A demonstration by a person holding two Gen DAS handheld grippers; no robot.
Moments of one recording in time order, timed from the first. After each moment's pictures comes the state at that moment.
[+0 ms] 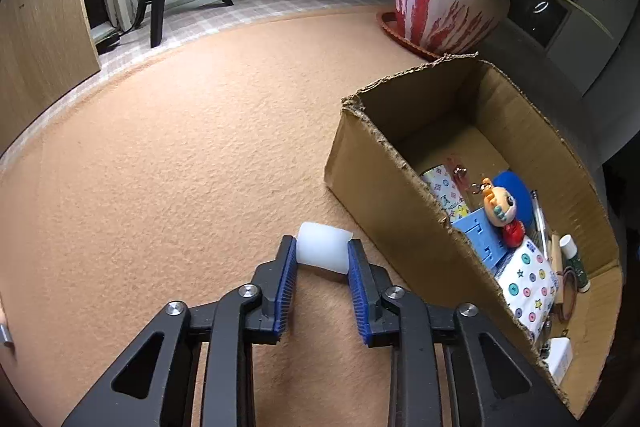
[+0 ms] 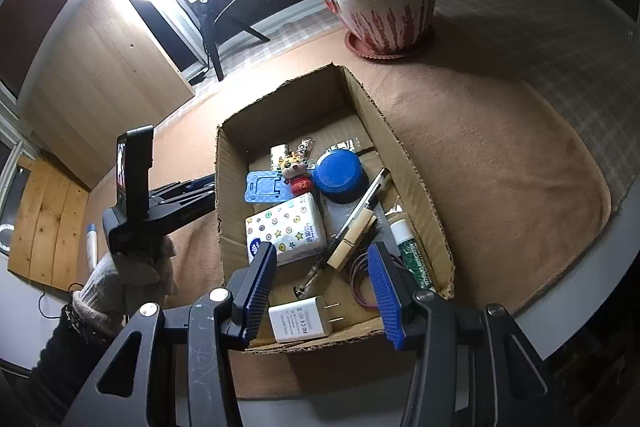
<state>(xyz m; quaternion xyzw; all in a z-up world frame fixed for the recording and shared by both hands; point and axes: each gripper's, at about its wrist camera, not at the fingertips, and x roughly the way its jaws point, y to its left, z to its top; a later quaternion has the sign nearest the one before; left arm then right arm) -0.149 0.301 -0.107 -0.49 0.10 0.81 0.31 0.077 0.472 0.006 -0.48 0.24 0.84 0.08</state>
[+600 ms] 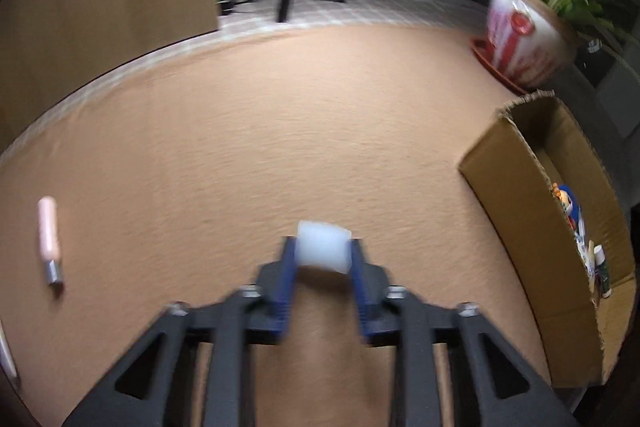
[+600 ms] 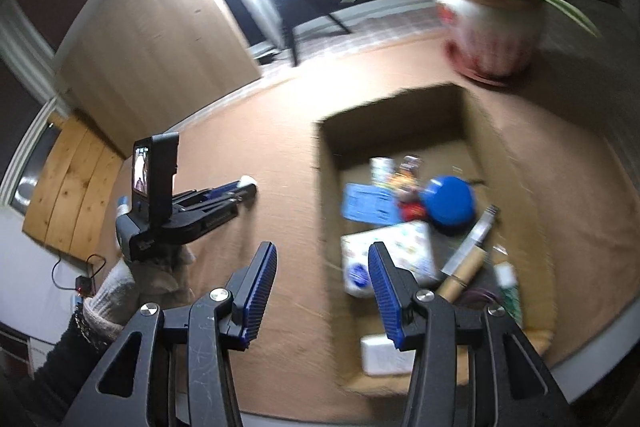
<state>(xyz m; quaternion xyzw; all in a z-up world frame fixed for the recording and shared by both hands) -0.162 0.194 -0.099 -0.51 0.05 0.83 0.21 0.009 0.391 0.020 -0.48 0.19 0.86 -0.03</state>
